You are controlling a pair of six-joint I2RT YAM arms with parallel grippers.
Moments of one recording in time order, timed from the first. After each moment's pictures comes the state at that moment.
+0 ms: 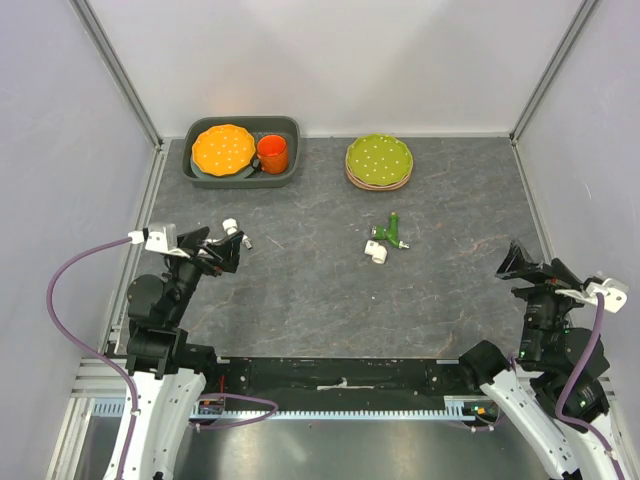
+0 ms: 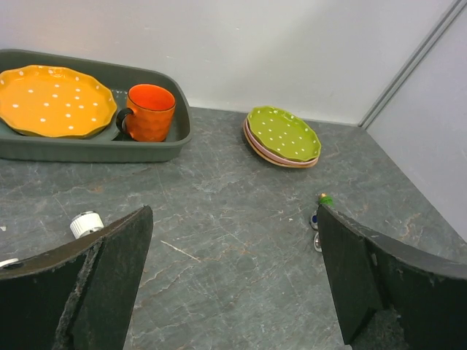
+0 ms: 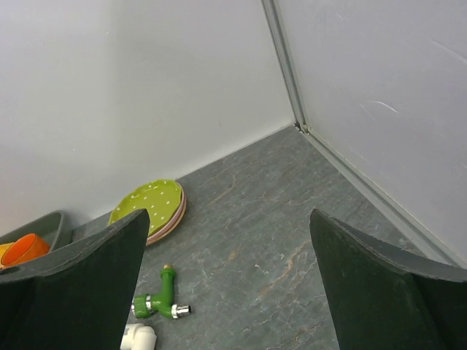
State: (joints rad) left arm -0.11 0.30 0.50 -0.10 0.19 -0.36; right arm 0.56 0.01 0.66 -0.38 0.88 0.18
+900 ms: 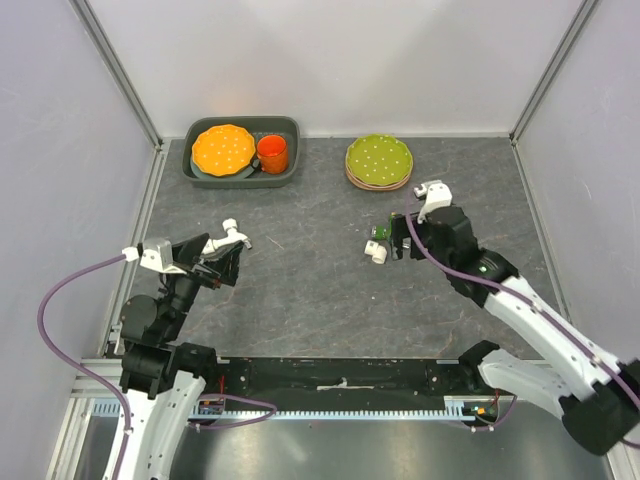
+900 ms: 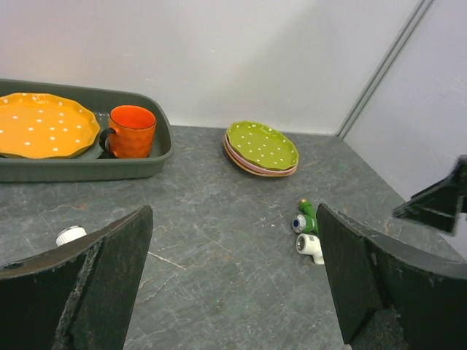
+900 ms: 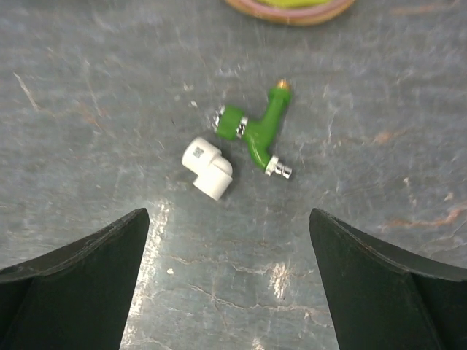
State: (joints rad) left arm -0.19 0.16 0.50 -0.14 0.15 -0.35; right arm 0.56 0.92 0.83 -0.38 0.22 0.22
